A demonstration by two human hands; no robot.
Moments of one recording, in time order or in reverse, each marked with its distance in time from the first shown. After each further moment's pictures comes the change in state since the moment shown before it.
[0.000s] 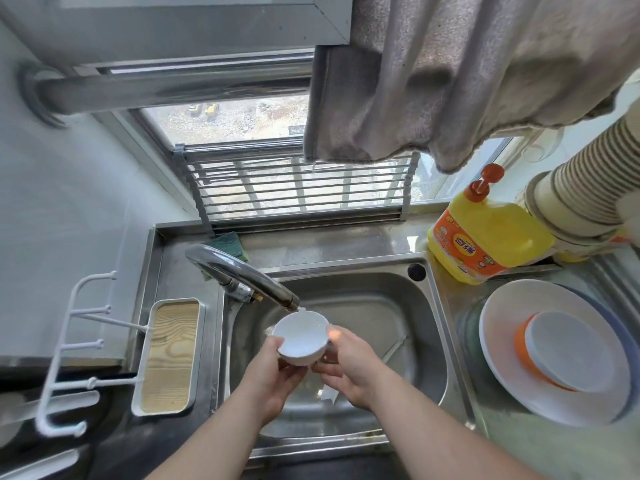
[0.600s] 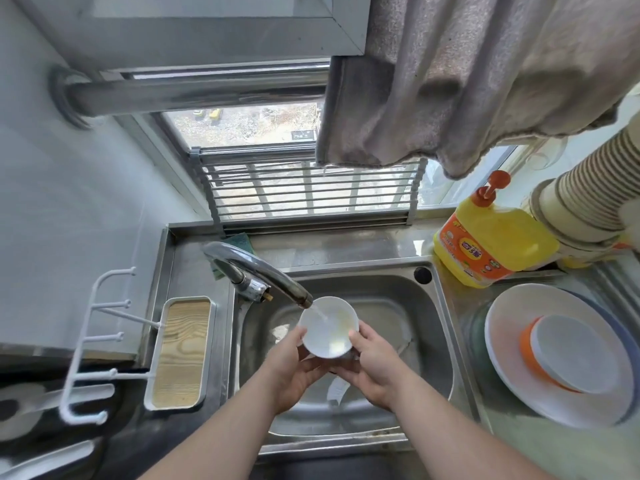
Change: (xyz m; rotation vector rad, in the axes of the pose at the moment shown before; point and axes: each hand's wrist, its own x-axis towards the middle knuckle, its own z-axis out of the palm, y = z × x) left_hand -0.017 0.008 0.019 0.156 -0.146 0.020; right_hand -0.007 0.002 -0.018 0.171 0.035 -0.102
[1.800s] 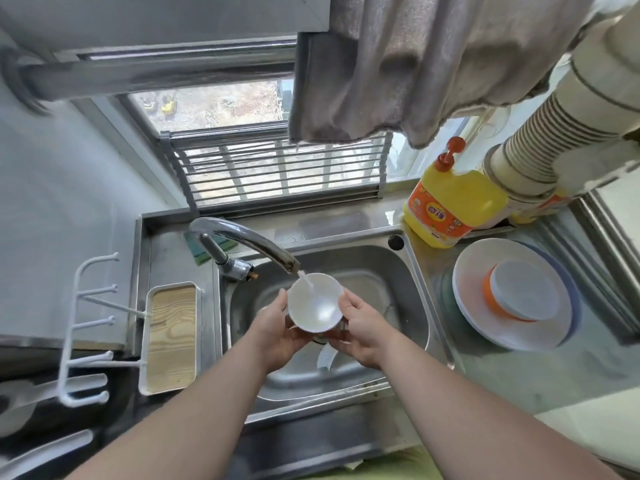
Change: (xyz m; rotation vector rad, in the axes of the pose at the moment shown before) left_hand -0.007 0.012 -0.006 0.052 -0.041 -0.056; right_hand -0.024 0.005 0.003 0.014 0.013 0.005
